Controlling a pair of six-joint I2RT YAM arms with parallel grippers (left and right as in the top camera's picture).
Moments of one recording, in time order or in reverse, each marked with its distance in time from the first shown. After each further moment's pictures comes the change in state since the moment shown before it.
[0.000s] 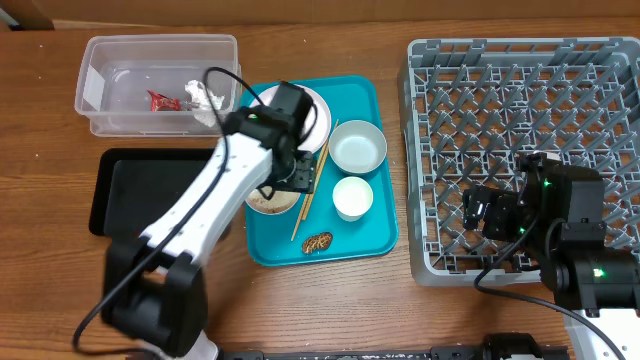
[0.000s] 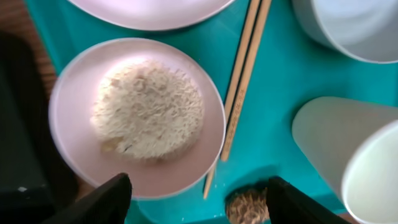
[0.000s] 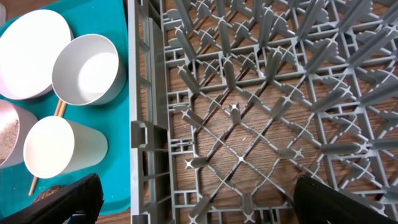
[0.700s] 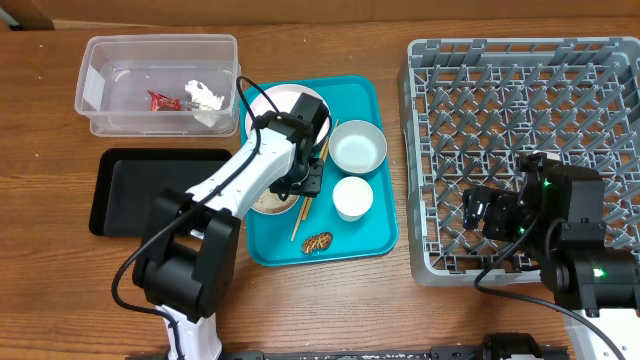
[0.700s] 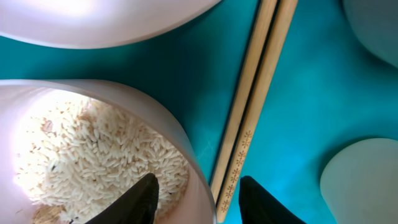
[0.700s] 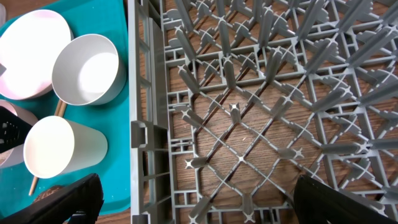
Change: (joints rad) left arm -0.031 0.187 -0.010 0.114 0.003 -0.010; right arm 0.000 0.000 0.000 0.000 0.000 0.000
